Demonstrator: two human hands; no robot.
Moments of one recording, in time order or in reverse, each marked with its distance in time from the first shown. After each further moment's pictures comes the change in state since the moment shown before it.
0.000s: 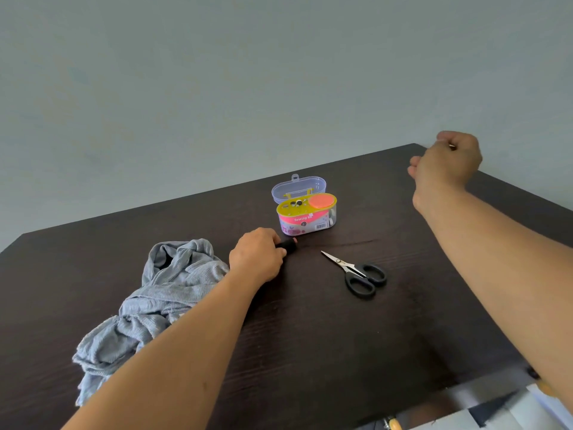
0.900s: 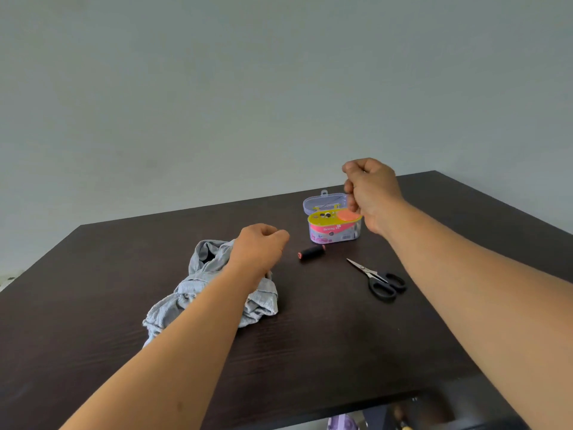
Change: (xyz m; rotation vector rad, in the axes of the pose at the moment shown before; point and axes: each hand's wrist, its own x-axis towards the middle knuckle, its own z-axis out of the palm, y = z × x) left_hand -0.065 -0.024 -0.069 -0.721 0.125 -0.188; right_hand -0.126 -0.034 0.043 -0.181 -0.728 0.066
